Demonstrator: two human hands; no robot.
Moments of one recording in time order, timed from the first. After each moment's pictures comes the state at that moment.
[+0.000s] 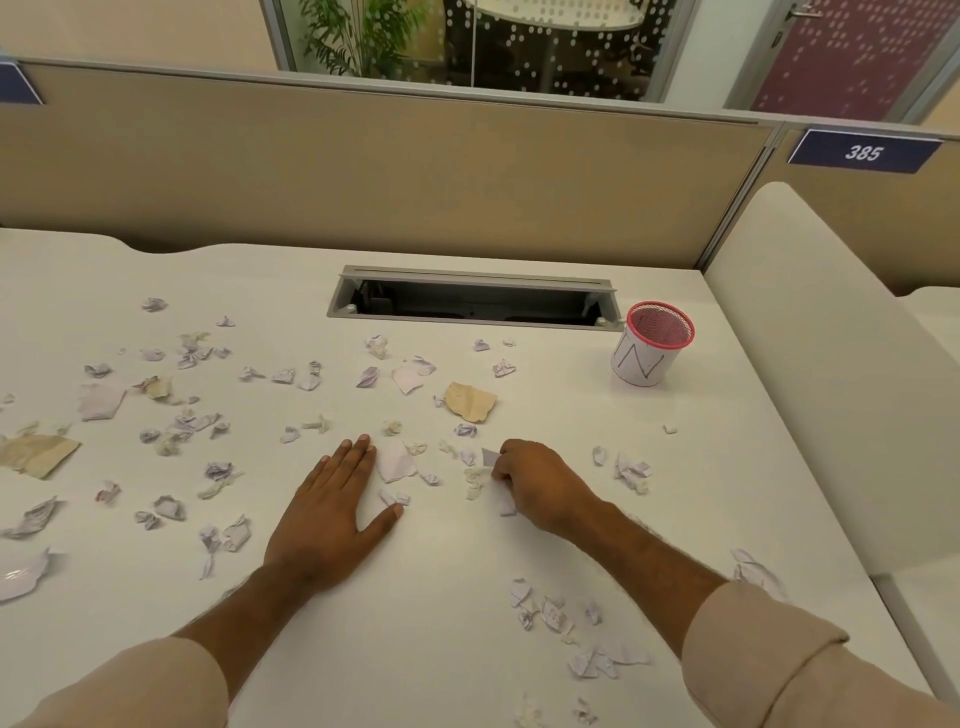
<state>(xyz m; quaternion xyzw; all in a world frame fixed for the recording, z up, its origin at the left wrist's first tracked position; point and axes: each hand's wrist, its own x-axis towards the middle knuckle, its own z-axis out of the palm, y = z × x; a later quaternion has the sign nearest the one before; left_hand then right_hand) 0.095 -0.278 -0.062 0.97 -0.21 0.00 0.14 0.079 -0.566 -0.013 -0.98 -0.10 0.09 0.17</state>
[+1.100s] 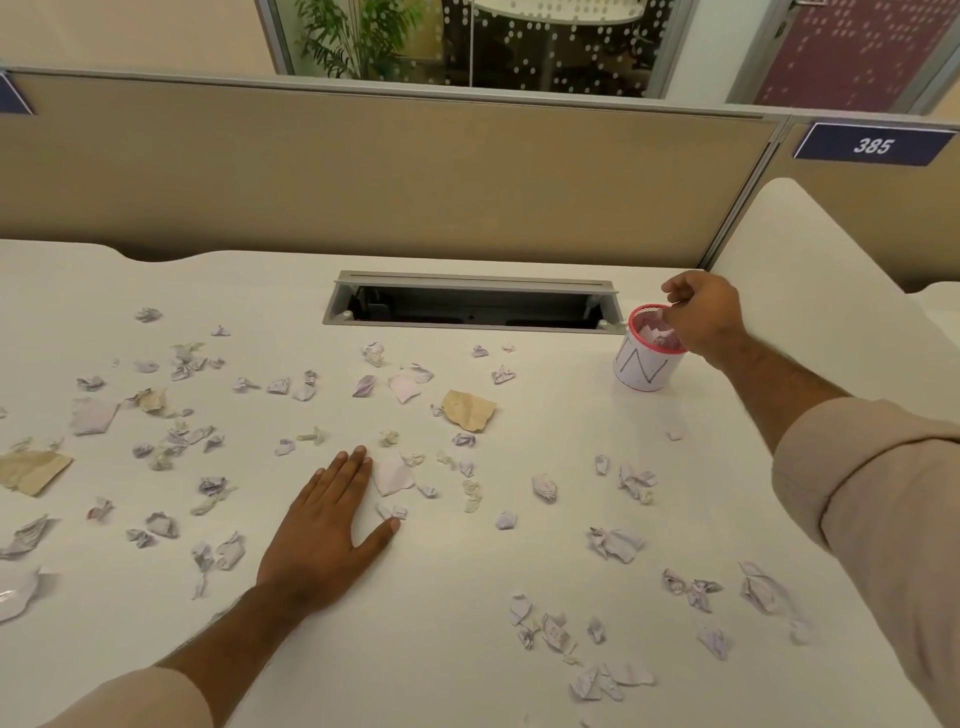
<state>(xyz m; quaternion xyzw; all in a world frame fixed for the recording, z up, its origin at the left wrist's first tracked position) 0.096 -0.277 -0.064 0.97 -0.21 0.01 0.14 0.191 -0.762 0.082 -0.91 0.23 -0.18 0.30</state>
